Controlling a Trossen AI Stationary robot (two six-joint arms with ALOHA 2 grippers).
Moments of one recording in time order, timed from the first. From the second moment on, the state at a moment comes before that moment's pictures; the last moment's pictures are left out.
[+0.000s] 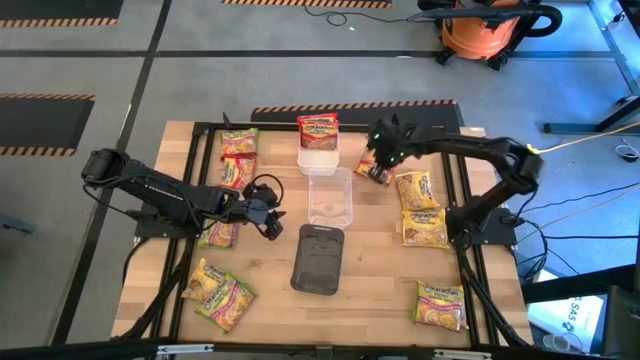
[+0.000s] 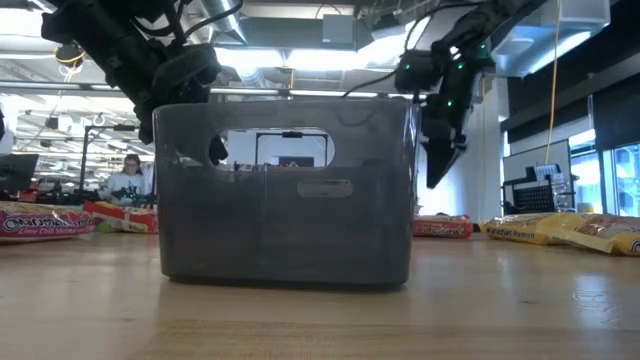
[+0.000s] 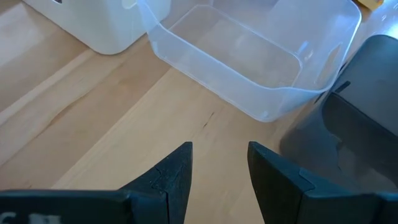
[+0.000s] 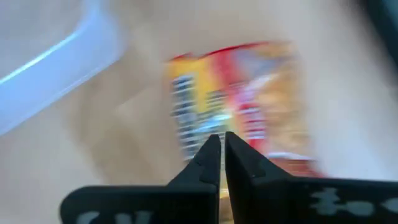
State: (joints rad) left arm -0.16 1.22 0.60 -0.19 -0.45 -0.67; right arm -0.55 1.56 1.07 -0.71 0.04 0.00
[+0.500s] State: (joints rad) left arm -0.17 1.22 0.60 -0.17 -0.45 -0.66; right arm -0.70 1.74 1.05 -0.58 -0.09 -0.09
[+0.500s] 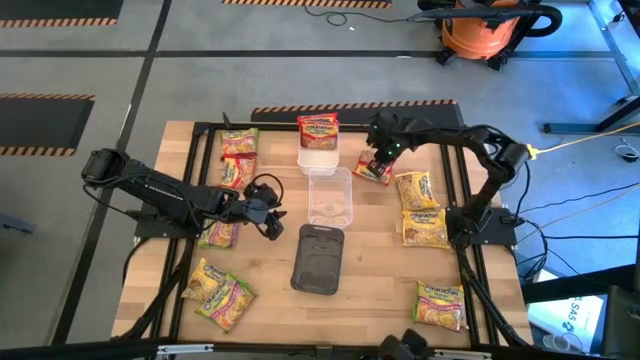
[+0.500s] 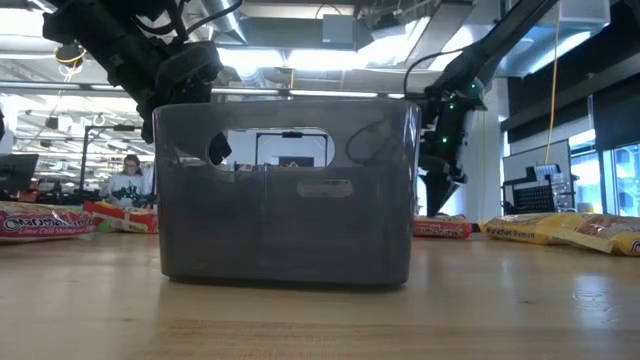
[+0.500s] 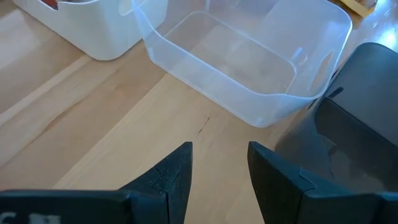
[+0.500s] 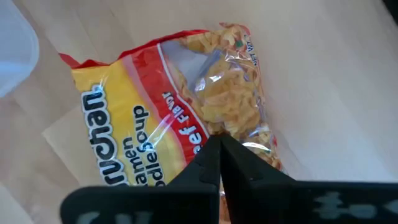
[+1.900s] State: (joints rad) left arm -0.55 1.42 0.65 0.16 -0.53 -0.72; right arm 0.20 1.72 1.05 -0.84 0.01 0.48
